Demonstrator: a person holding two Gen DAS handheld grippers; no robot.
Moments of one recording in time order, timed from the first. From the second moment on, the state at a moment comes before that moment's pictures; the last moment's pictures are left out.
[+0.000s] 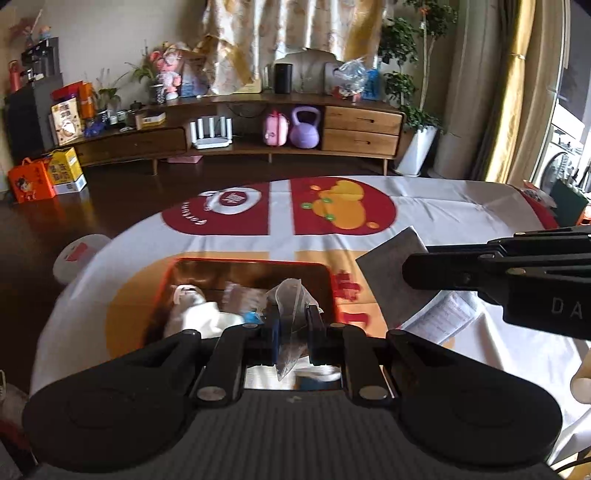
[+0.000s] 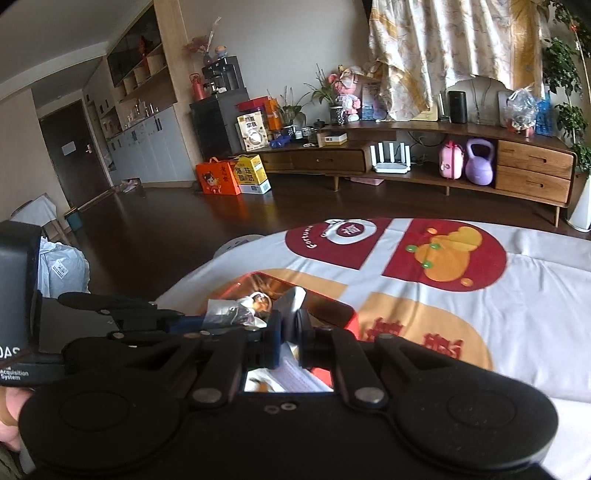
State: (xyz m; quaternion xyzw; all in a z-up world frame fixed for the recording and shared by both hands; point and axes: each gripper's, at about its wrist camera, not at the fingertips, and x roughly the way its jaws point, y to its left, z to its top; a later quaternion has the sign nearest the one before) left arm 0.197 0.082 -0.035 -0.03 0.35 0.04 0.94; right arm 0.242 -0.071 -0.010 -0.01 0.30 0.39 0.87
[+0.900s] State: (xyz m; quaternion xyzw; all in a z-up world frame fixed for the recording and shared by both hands) left arm 0.225 0.164 -0.097 -0.06 0.40 0.07 0.91; right arm 0.309 0.002 -0.088 0.00 0.39 0.36 0.85
